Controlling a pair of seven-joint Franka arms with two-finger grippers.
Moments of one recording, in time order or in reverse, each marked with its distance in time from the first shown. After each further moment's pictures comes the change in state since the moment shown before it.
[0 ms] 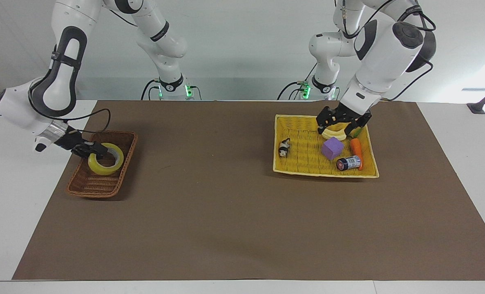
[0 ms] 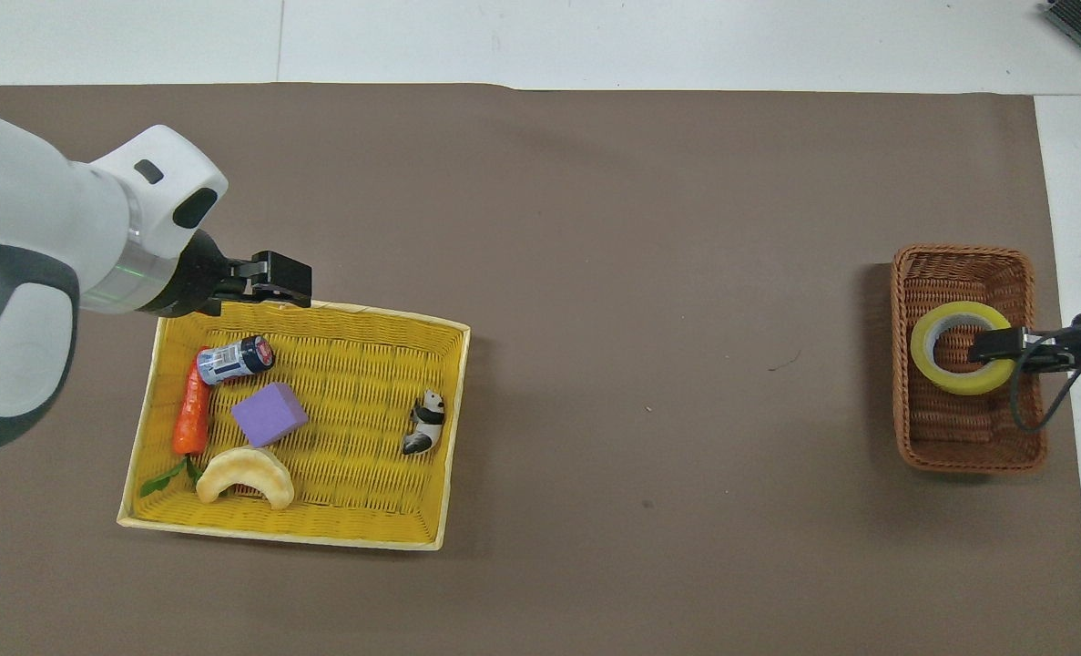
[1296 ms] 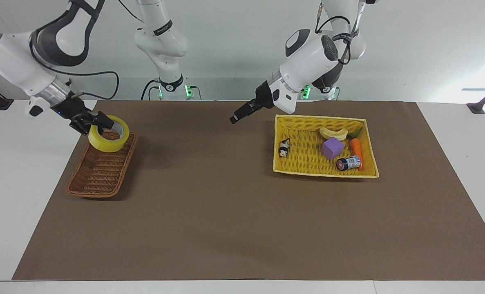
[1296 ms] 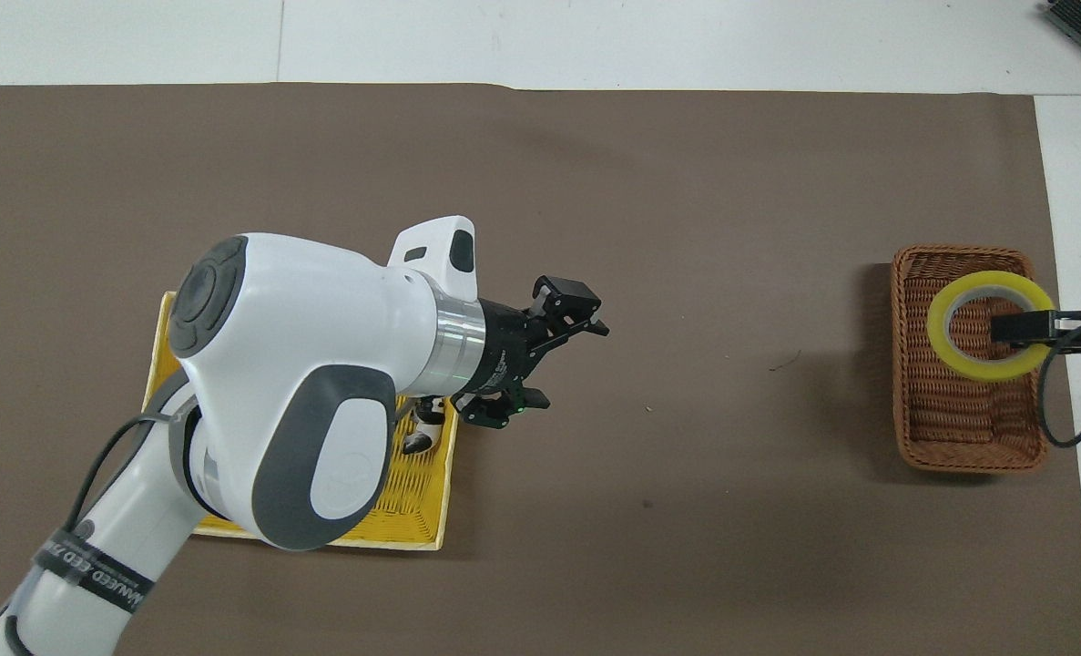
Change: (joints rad) left arm -0.354 0.046 -0.013 -0.105 -0.507 0.350 -0.780; right arm 0.092 -0.197 -0.001 0.006 -0.061 -0.070 0.098
